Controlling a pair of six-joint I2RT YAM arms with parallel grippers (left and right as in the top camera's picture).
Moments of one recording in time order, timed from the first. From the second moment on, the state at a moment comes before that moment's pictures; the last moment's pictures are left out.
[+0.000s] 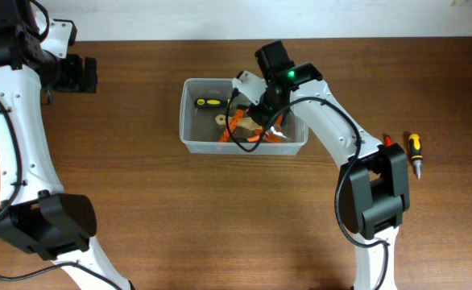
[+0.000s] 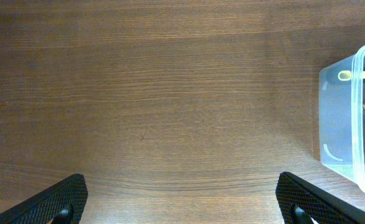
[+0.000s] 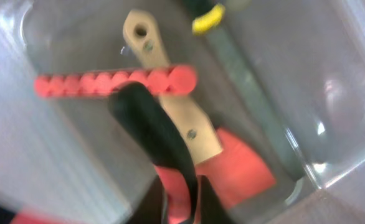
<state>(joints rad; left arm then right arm) 0.25 2.03 2.31 -1.38 0.07 0.29 0.39 2.19 1.91 -0.95 -0.16 -0.54</state>
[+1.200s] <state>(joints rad) 0.25 2.03 2.31 -1.38 0.07 0.29 -0.21 2.07 2.13 -1.36 -0.11 -0.01</state>
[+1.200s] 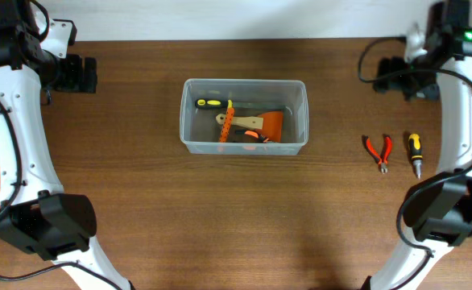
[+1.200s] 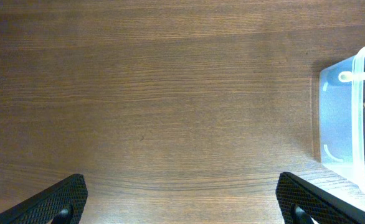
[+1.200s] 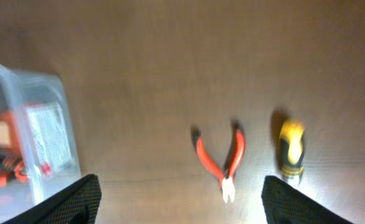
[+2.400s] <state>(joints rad) 0.25 2.03 2.31 -1.38 0.07 0.29 -0.29 2.08 1.54 -1.12 -0.08 -0.13</state>
